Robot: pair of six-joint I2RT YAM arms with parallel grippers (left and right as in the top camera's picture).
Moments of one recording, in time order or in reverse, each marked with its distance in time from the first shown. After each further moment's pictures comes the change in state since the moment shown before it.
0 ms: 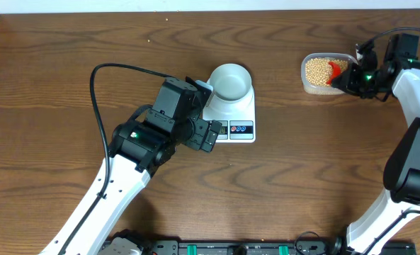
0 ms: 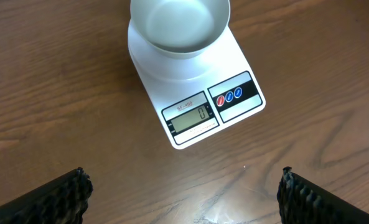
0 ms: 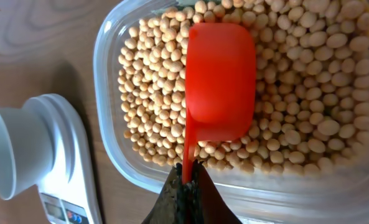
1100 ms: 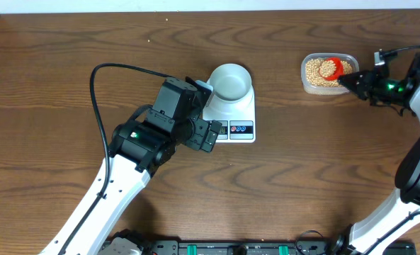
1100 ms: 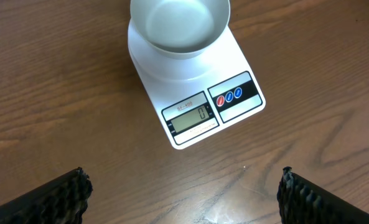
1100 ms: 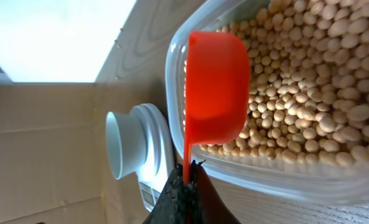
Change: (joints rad) left arm 0.000 0.000 0.000 0.000 0.000 0.000; right arm -0.154 0.006 -0.105 0.156 -0.441 0.140
